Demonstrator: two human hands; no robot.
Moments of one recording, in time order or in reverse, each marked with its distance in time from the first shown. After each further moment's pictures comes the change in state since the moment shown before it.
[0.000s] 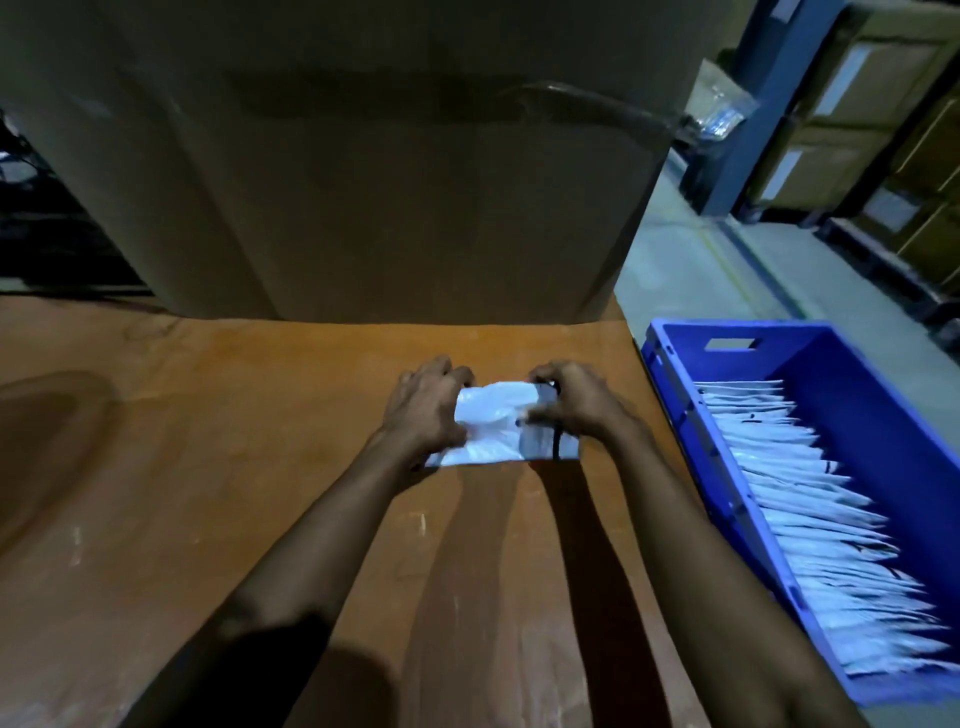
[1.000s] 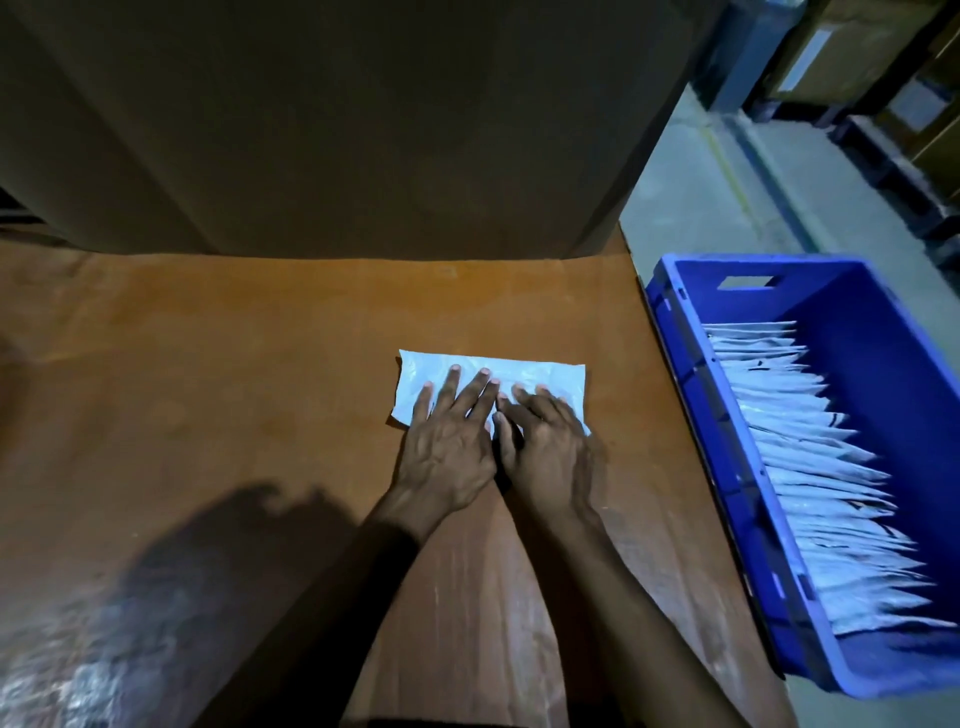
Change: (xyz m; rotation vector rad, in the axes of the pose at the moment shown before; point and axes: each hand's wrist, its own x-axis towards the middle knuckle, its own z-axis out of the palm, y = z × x) left_hand -0.037 0.052 0.088 0.080 -0.221 -0.031; right_hand -0.062 0.010 0.124 -0.235 0.514 0.057
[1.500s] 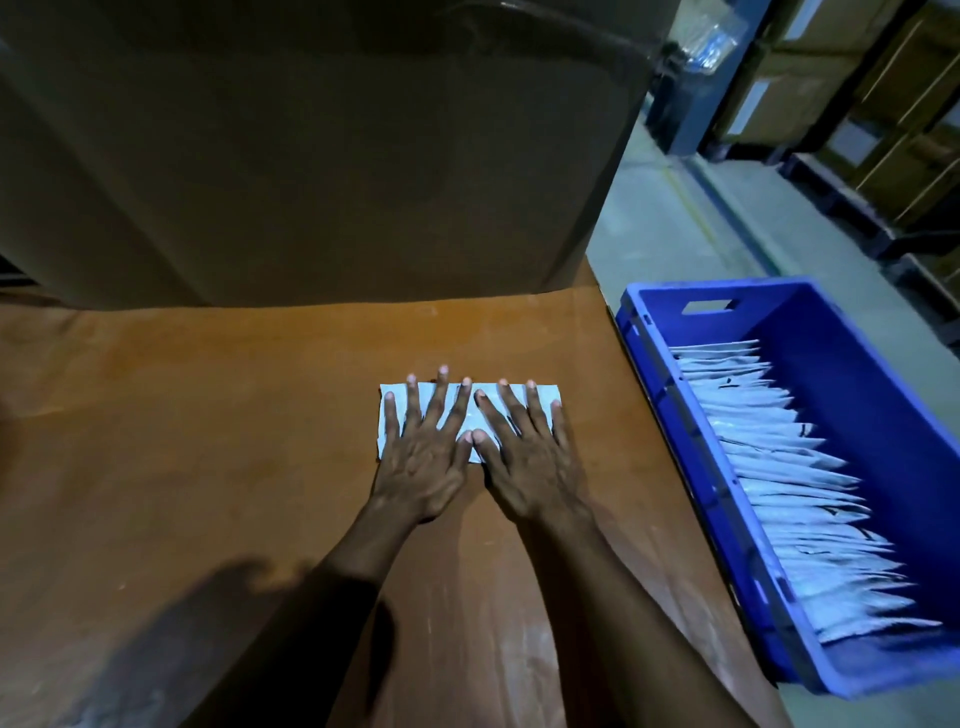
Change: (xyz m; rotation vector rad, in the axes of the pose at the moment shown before) left_hand 0.020 -0.029 0.011 0.004 0.156 0.030; right_hand 0.017 0.017 -0.010 -0.074 -0.297 -0.083
